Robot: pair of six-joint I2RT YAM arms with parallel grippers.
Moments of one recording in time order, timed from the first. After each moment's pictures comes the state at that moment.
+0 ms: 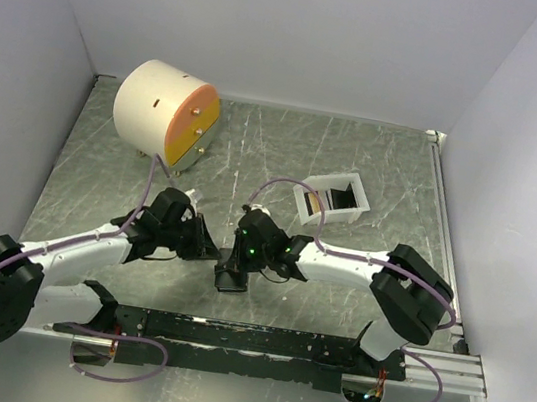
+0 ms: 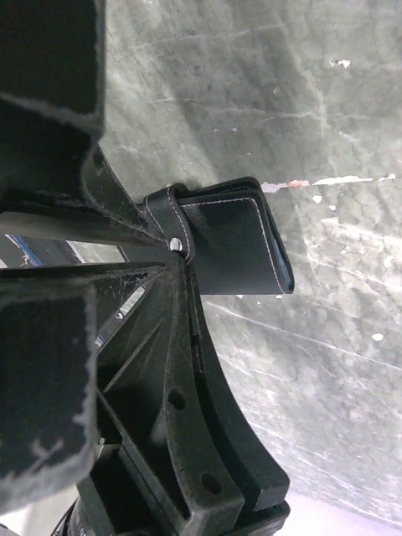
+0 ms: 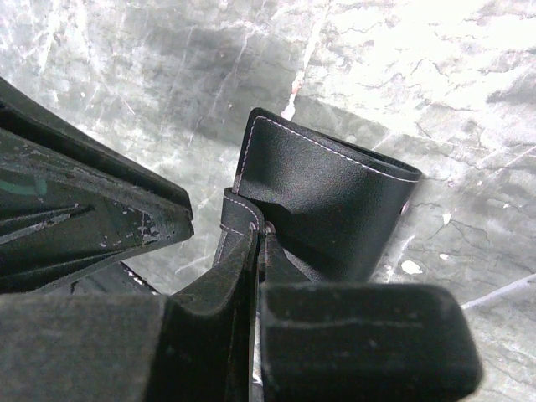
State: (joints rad) left arm -0.61 1.16 0.46 -0.09 0.31 -0.91; right arm 1.02 1.61 0.83 -0.07 -0.04 0.77
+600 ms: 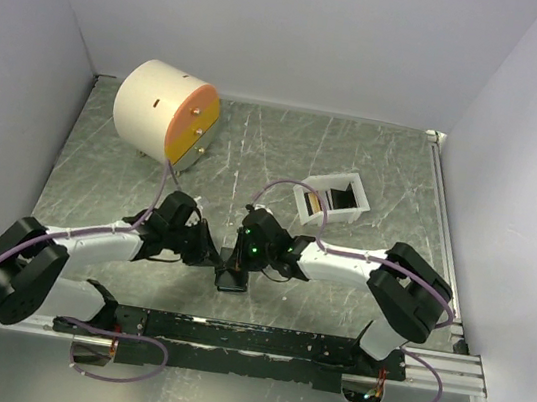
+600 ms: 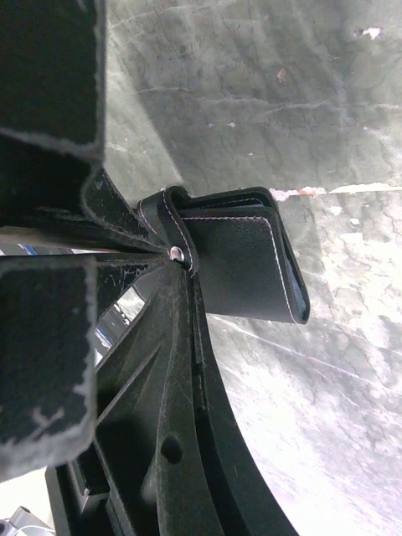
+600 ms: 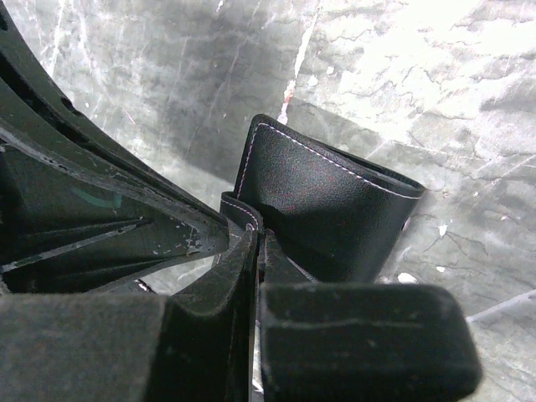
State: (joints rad) left arm -0.62 1.29 0.45 0.00 0.39 -0.93; right arm 0.99 1.62 0.79 -0.01 -0.07 0.79
